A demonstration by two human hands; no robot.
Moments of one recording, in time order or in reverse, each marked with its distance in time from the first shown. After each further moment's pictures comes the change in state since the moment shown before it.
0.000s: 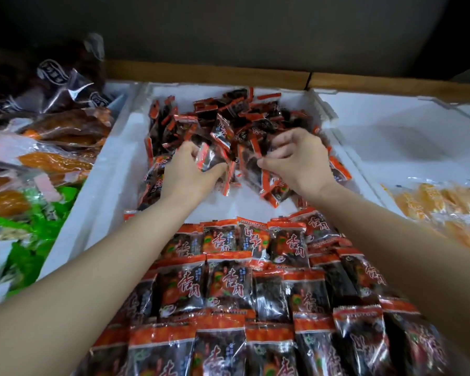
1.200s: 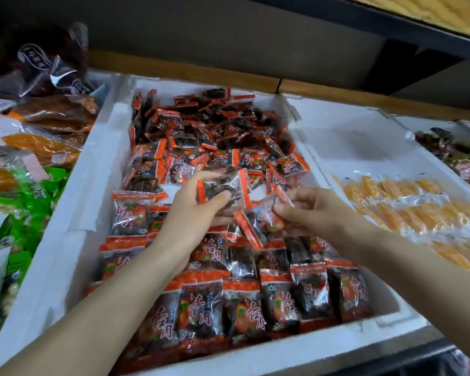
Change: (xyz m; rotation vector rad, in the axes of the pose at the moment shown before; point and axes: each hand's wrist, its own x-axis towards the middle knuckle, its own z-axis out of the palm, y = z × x) left_hand -0.110 0.034 -0.024 -0.737 -0.344 -0.216; right_hand -0.113 -0.020 -0.067 0.206 -0.323 0.386
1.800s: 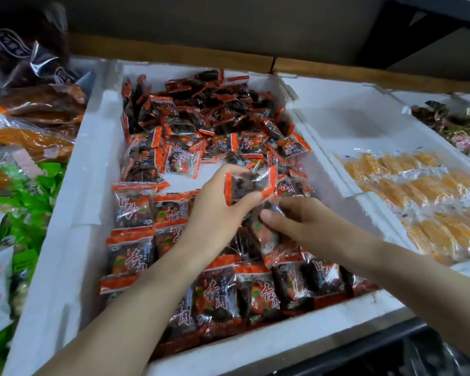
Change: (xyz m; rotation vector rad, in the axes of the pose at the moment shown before) left_hand -0.015 0.000 0.011 0.315 -0.132 0.195; right_hand -0.031 0.006 0.033 -0.336 -0.111 -0.085
